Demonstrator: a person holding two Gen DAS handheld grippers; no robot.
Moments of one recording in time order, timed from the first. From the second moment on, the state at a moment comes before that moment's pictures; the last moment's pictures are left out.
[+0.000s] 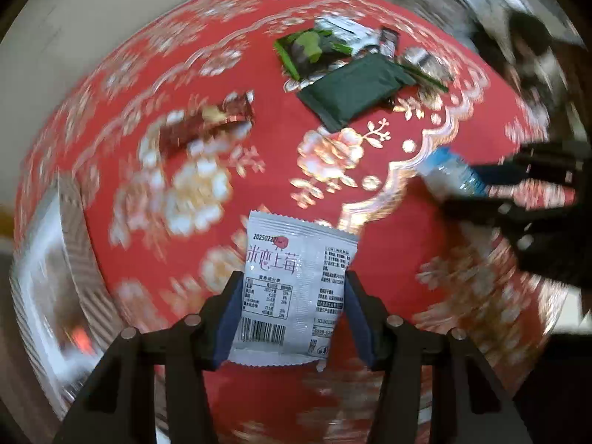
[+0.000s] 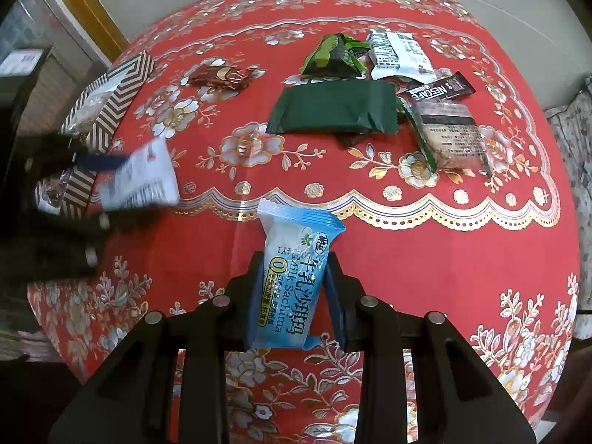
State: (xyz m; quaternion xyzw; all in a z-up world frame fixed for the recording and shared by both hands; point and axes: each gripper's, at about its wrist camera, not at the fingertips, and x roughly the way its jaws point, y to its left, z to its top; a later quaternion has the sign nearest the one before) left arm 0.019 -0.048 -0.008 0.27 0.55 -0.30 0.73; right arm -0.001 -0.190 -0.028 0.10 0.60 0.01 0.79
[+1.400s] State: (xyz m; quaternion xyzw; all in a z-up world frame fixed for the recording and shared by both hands) left arm -0.002 -0.019 -0.009 0.16 0.59 -0.23 0.75; right arm -0.004 -0.178 -0.015 0.09 0.60 0.01 0.80
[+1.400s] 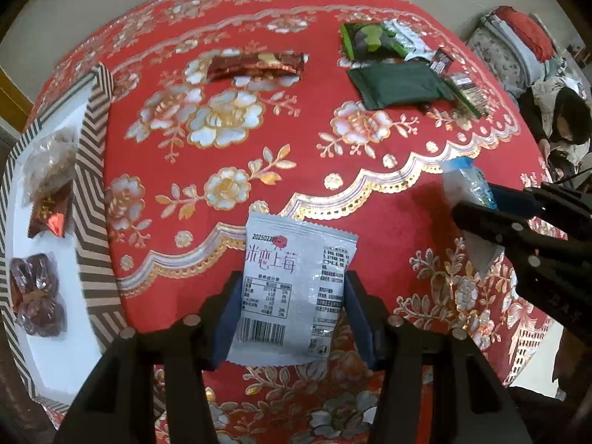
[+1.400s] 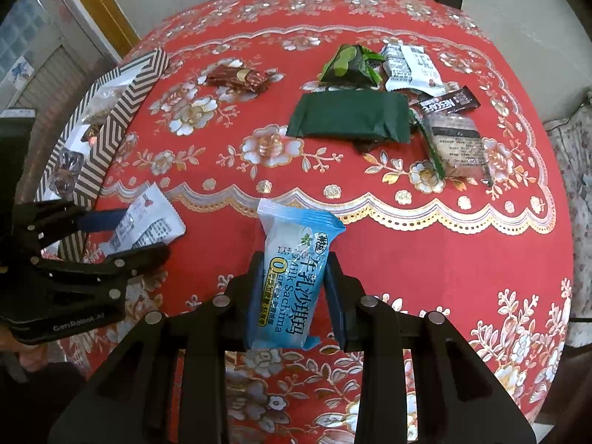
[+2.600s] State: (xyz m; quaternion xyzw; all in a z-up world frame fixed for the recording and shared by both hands) left arm 0.123 0.226 0.035 0.09 0.54 -0.08 0.84; right arm 0.125 0.074 0.016 0.05 0.59 0.18 0.79
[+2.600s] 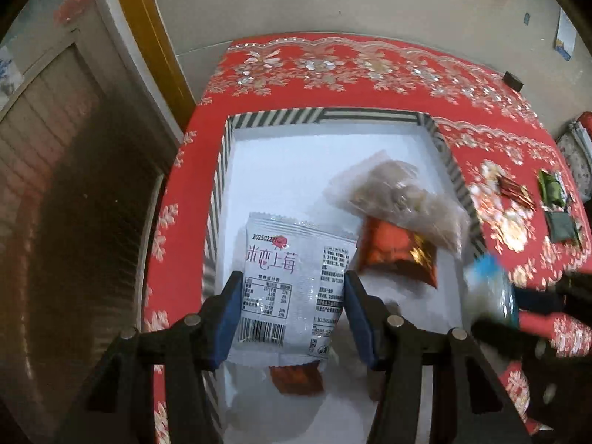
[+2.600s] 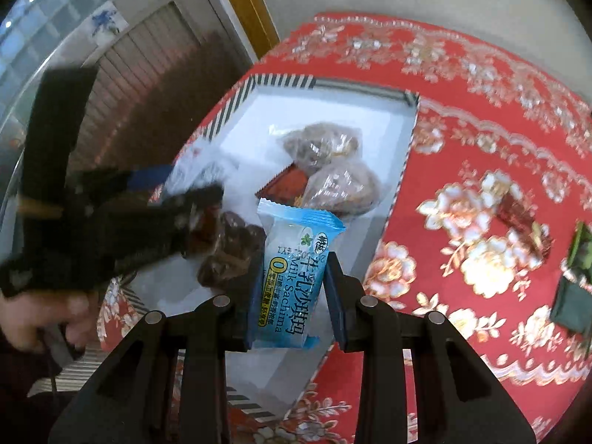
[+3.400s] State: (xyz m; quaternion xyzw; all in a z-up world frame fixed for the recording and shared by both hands) left arm 0.148 0.215 0.009 0.12 0.55 -0.11 0.82; right arm 0.120 0.106 -0.013 0.02 0.62 0.16 0.77
